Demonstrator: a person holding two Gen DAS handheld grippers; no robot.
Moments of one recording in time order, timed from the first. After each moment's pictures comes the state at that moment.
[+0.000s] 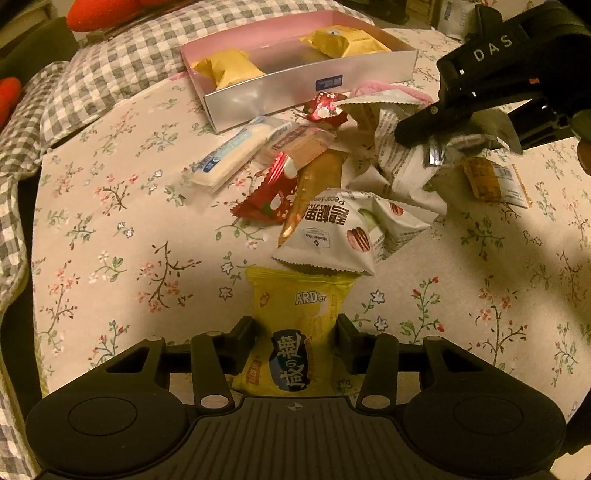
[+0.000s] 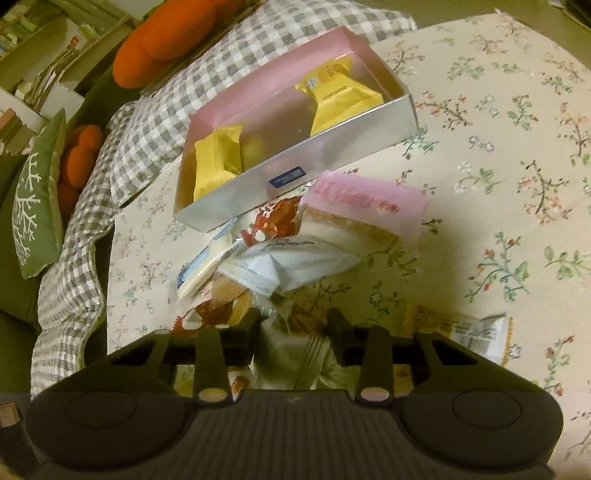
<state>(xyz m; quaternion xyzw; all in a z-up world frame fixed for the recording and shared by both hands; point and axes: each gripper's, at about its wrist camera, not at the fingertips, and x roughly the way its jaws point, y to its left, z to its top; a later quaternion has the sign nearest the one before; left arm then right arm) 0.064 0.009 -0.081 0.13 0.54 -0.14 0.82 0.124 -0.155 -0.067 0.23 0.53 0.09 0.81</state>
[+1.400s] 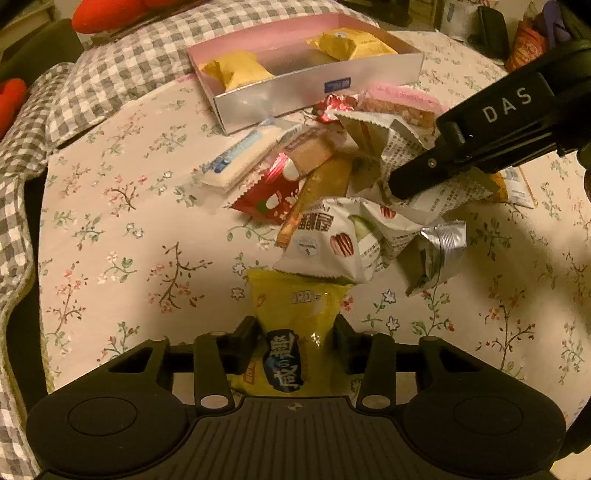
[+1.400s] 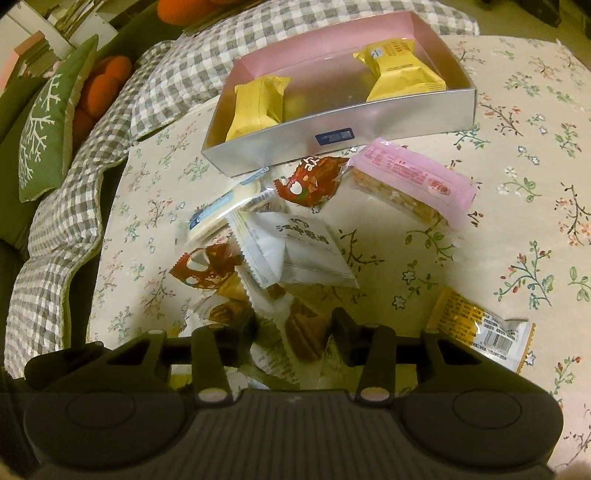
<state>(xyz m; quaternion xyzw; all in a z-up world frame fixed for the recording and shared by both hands) 0.063 0.016 -0.076 0.13 0.53 -0.13 0.83 0.120 -0.125 -0.070 0.15 0.55 0.15 0.81</state>
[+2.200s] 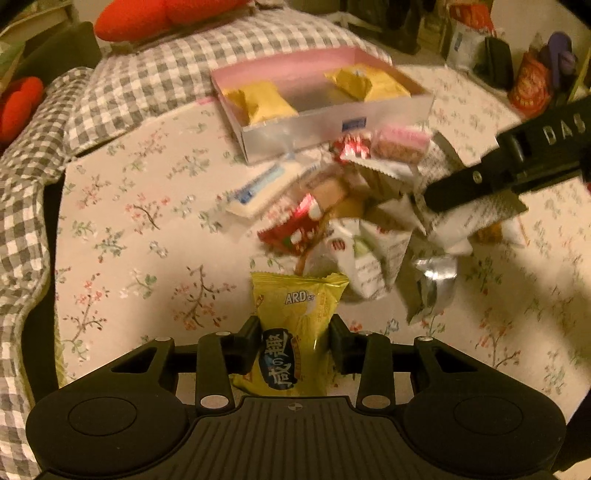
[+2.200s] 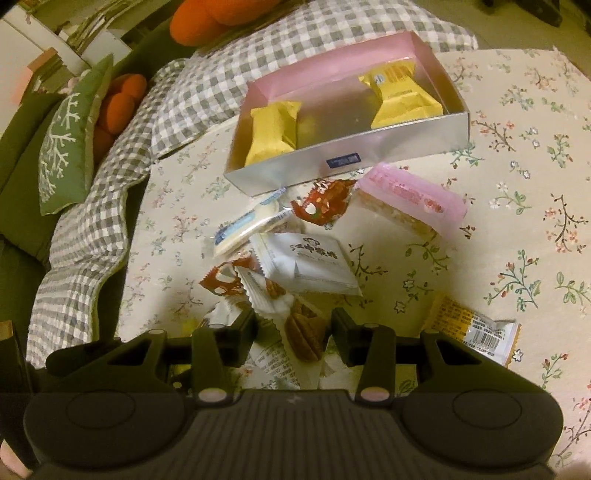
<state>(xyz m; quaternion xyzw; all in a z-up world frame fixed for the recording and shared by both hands) 0.066 0.034 -0.050 0.09 0.50 -0.13 0.85 0.114 -0.135 -0.044 0.17 0.53 0.17 0.81</state>
